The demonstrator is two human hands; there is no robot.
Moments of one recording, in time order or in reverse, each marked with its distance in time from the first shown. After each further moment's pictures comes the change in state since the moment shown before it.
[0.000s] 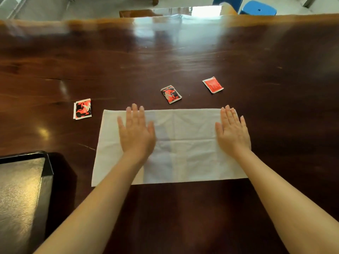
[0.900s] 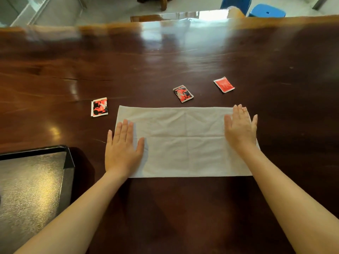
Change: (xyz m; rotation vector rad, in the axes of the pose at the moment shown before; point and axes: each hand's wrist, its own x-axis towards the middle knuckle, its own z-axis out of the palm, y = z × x) left_hand -0.036 -0.094 0.009 0.014 -0.022 0.061; right_hand -0.007 -0.039 -0.016 0.101 0.098 0.162
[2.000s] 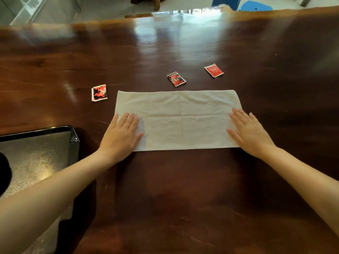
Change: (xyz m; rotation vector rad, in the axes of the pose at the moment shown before) left_hand -0.030 -0.009 -0.034 0.199 -0.044 0.444; right_hand -0.076 0.078 -0.023 -0.145 -0.122 -0.426
